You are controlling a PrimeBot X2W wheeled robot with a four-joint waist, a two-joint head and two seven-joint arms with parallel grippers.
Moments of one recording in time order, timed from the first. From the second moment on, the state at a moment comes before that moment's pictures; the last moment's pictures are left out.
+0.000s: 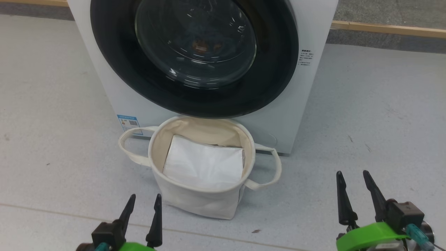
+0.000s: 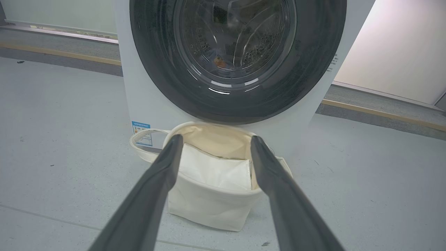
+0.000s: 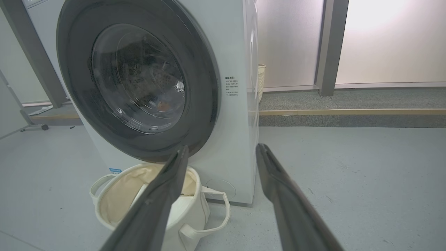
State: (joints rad) left arm -0.08 0.05 -0.15 0.39 -0.22 -0.03 -0.26; right arm -0.01 -0.05 0.02 0.19 0.15 0.13 -0.26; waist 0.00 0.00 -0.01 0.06
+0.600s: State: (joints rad) left arm -0.08 0.05 -0.15 0.37 -0.22 -0.04 -0.26; right arm 0.00 -0.05 0.01 0.19 0.14 0.13 -0.26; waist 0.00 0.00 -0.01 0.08
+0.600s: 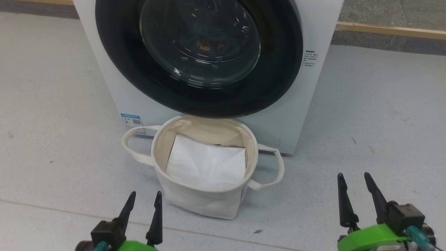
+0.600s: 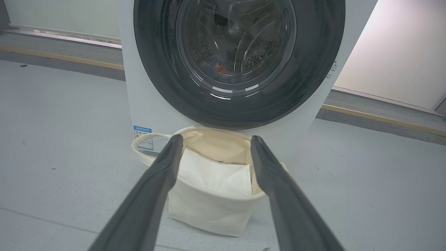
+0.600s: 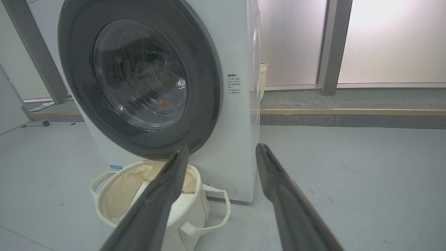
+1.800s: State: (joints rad) left arm -0.03 0.05 -0.14 0.45 -0.30 -0.05 -0.23; right arm 0.05 -0.04 0.01 0.28 0.23 0.13 -0.23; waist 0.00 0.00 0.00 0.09
